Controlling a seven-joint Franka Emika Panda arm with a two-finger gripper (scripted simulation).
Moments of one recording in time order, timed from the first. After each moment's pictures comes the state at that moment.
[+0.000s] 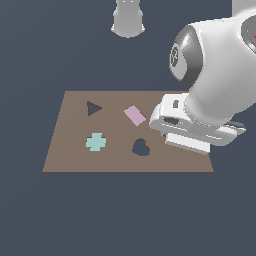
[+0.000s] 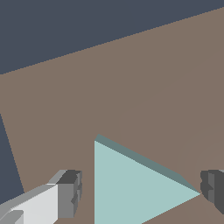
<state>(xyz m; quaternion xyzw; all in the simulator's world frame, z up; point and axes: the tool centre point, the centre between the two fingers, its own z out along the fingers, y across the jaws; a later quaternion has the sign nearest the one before) 0.049 0.158 0.036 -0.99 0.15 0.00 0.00</state>
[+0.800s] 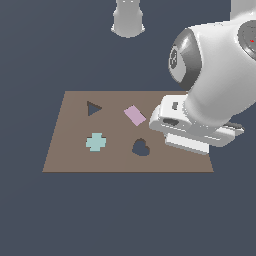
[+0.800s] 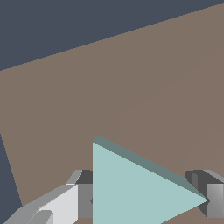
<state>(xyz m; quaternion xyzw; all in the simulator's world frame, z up) 0.049 0.158 0.031 -0.99 0.15 0.00 0.00</state>
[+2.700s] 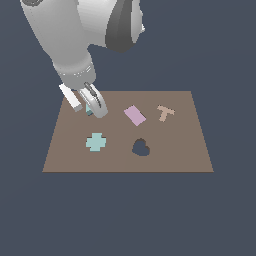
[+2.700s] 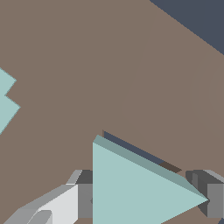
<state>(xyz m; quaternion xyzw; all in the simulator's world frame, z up) -0.075 -0.130 0.040 -0.89 0.45 0.00 0.00</state>
